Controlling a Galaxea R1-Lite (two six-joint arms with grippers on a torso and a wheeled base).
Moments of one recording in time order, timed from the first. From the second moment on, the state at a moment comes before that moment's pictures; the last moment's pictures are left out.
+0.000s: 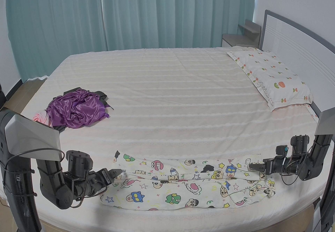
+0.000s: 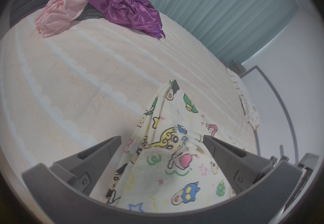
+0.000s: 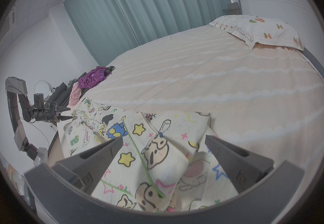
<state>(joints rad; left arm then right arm) -0.26 2.25 -0.26 -1.29 -0.04 -0.77 -0.13 2.27 -0.39 -1.15 0.54 -0.07</state>
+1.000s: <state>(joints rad) -0.22 2.37 -0.16 -1.55 -0.06 -0.82 -0.05 2.16 -0.35 -1.22 0.50 -0.07</state>
